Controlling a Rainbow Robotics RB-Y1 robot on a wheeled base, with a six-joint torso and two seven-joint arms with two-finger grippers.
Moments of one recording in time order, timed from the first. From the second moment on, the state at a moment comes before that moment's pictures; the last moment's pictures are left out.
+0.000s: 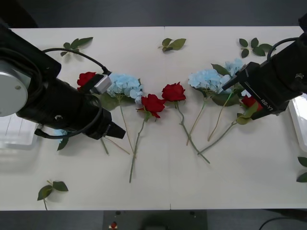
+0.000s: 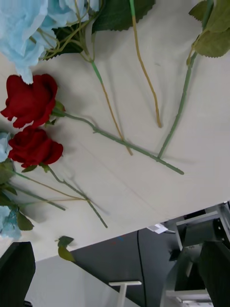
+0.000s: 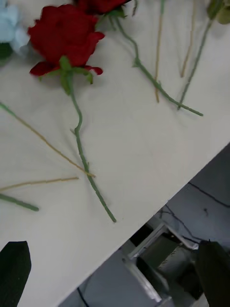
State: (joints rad) right arm -0.60 -0.86 0.12 -1.92 -1.27 1.74 0.17; left arm -0.49 0.84 -0.33 -2.11 1.24 1.50 -1.18
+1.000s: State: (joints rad) right arm -0.50 -0.84 0.32 -1.69 -0.96 1.40 0.34; left arm -0.62 0.50 -0.39 -1.76 0.78 1.82 -0.62
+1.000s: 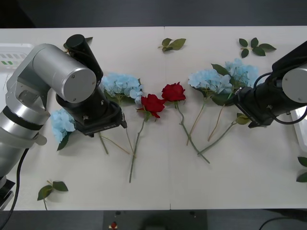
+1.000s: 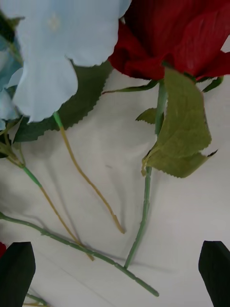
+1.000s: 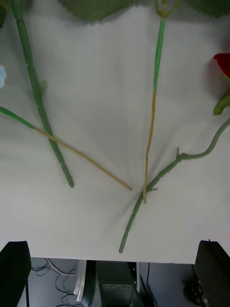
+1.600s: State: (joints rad) right arm -0.50 -0.84 0.49 -1.58 -0.85 1.23 0.39; left arm -0.65 0.42 -0.39 -1.51 0.77 1.76 -0.48
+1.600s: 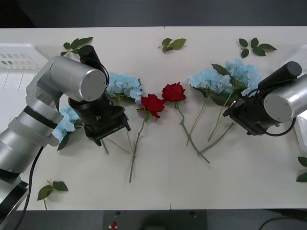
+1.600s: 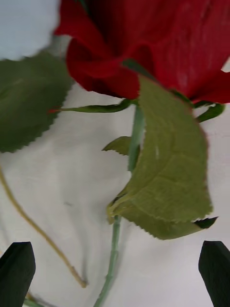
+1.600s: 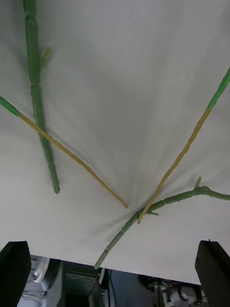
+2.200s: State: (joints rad) right arm -0.50 -0.80 0.50 -1.51 -0.80 1.16 0.40; left arm -0.65 0.48 -0.59 -1.51 0.75 1.54 -0.29
